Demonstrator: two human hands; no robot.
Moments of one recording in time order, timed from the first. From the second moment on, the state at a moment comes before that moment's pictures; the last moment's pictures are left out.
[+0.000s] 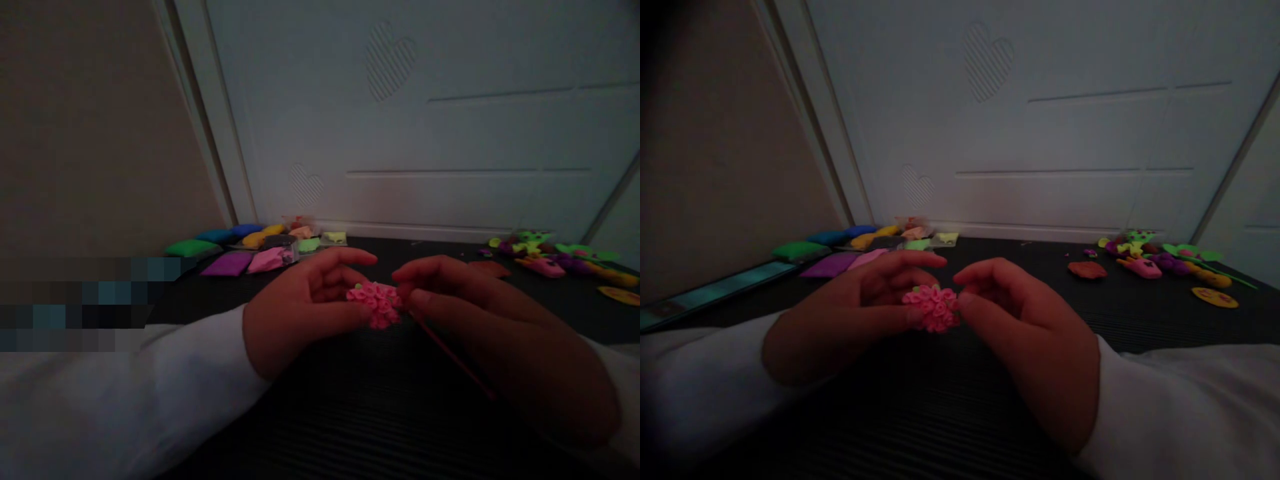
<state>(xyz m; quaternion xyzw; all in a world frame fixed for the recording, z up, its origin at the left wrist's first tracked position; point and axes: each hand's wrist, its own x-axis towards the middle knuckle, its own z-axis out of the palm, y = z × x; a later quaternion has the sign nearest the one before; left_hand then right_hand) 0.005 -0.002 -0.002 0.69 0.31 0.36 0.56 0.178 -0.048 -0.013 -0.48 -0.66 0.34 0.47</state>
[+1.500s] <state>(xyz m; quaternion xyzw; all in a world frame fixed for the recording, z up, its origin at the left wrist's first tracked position) 0.005 -0.015 -0.009 0.83 0.25 0.37 0.34 0.175 -0.049 -0.014 -0.51 -0.78 0.09 0.34</state>
